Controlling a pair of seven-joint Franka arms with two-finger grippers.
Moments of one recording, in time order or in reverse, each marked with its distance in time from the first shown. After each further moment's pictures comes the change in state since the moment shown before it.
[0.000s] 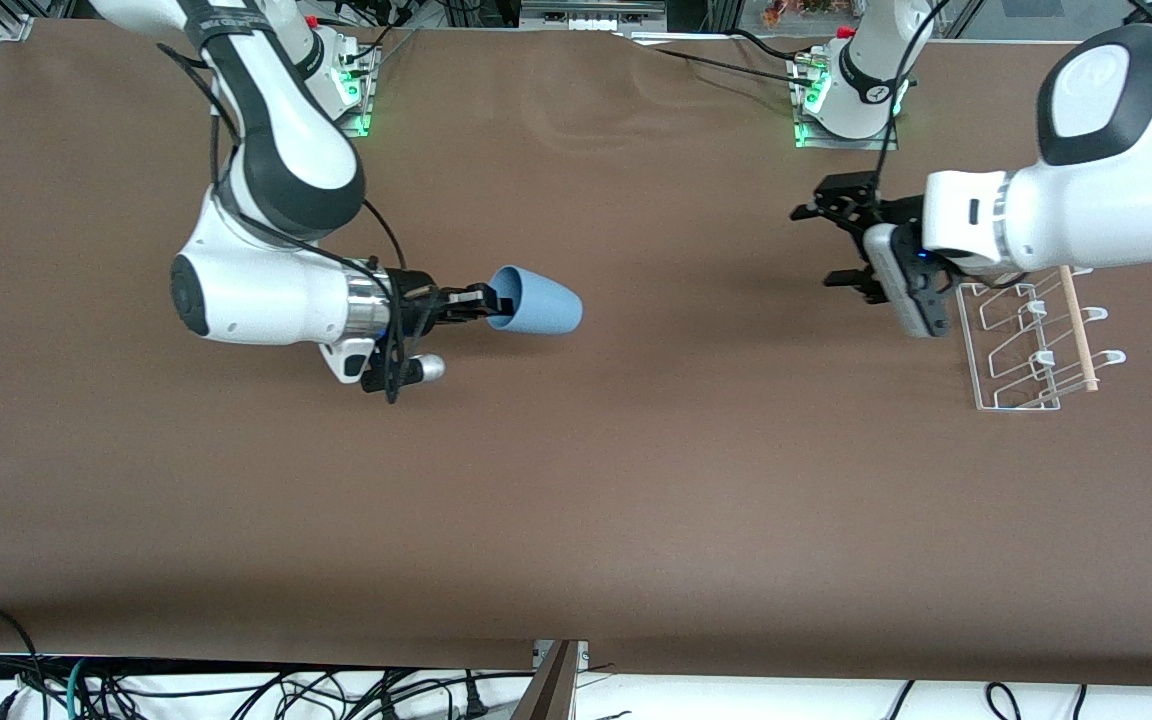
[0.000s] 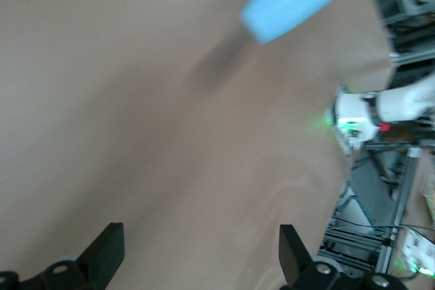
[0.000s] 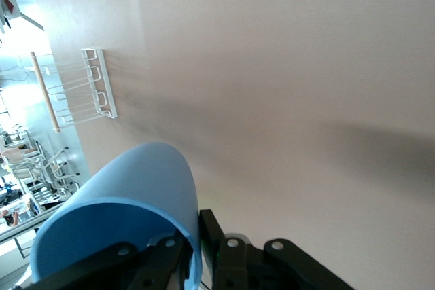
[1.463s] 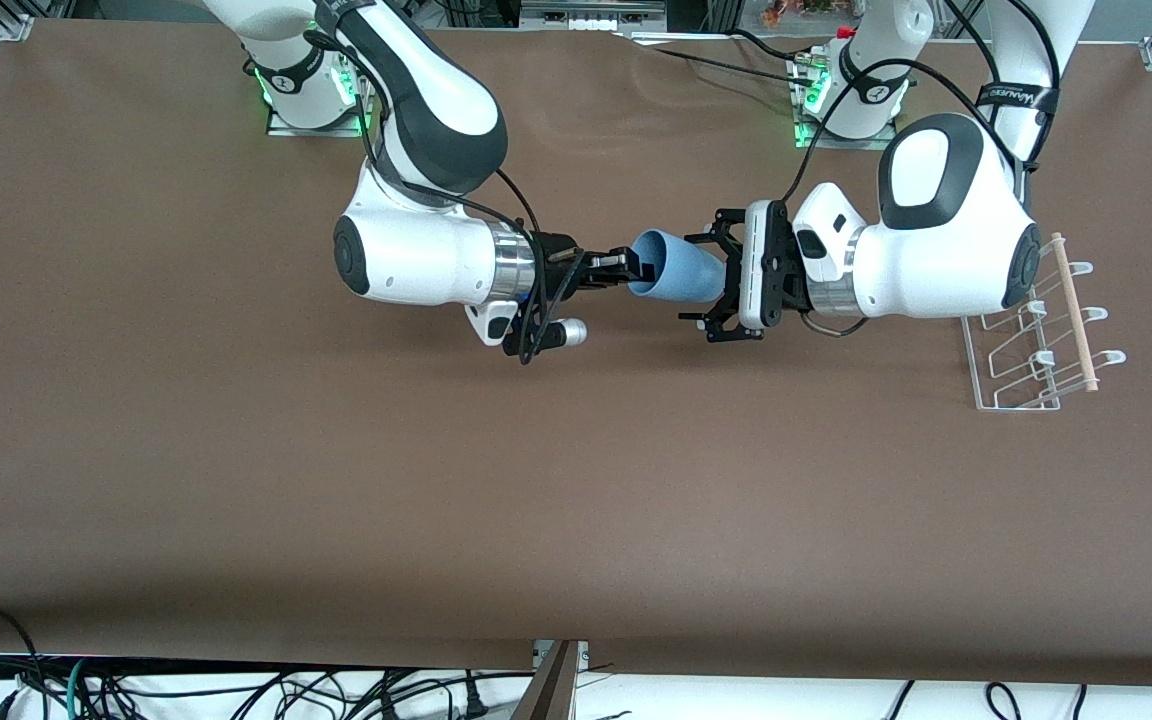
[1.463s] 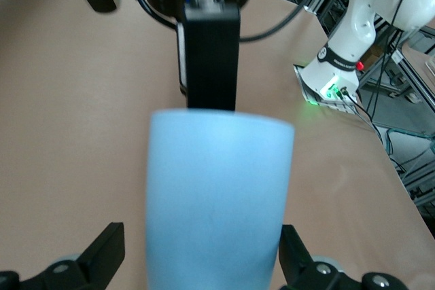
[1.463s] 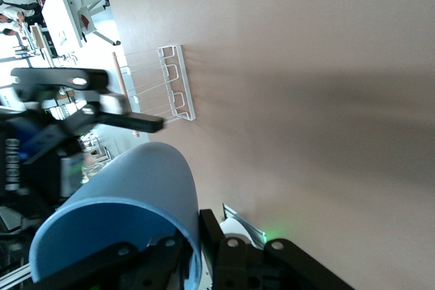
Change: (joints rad) left arm -0.023 0.134 -0.143 -0.052 -0.153 0.275 0.761; right arm 0.179 0.106 0.057 0.140 0.171 0.198 0.133
